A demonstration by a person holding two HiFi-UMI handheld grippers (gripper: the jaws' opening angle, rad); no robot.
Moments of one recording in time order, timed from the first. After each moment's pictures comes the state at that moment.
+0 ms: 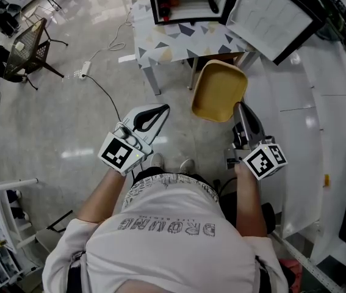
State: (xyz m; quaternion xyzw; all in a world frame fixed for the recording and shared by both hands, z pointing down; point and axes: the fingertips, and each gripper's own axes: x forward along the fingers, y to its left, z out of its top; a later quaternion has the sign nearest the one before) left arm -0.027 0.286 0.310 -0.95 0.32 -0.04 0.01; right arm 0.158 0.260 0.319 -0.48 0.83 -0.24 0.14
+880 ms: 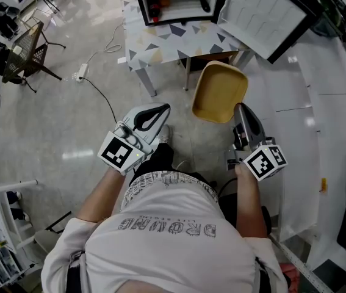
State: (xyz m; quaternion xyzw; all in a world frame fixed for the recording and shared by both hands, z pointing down) left arm 0.026 0.269 0.320 -0.95 0.31 -0.05 0.02; right arm 0.211 0.248 0.333 -0.48 0.83 -0.25 0.15
